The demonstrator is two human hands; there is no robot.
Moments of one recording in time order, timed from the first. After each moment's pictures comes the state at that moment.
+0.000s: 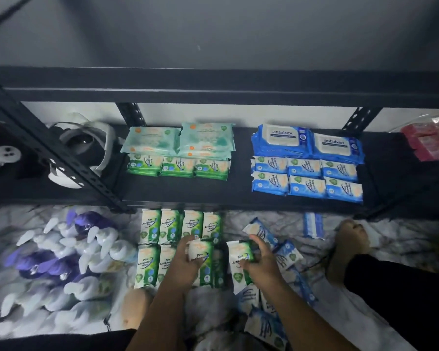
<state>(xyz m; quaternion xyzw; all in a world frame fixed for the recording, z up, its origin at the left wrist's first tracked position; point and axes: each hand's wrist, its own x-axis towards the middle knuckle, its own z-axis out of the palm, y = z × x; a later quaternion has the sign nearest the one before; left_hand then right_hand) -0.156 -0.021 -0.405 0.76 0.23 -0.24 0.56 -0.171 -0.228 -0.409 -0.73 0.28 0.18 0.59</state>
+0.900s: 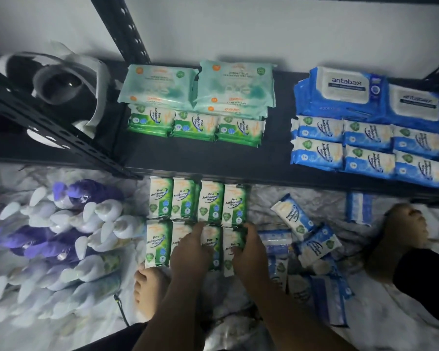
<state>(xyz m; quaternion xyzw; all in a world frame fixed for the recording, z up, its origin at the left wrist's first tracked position) -0.137 0.010 -0.491 0.92 0.18 -0.23 0.24 -0.154 -0.137 -0.523 -0.87 0.21 0.16 0.42</state>
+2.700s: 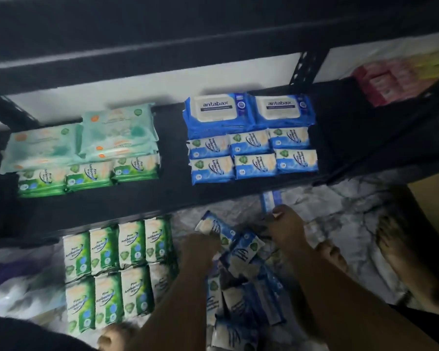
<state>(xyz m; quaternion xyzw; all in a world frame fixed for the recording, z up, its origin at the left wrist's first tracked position) -0.074 -0.202 -0.499 0.86 0.18 -0.32 0.34 -0.111 -0.415 -0.455 -0.81 0.40 0.09 0.42</state>
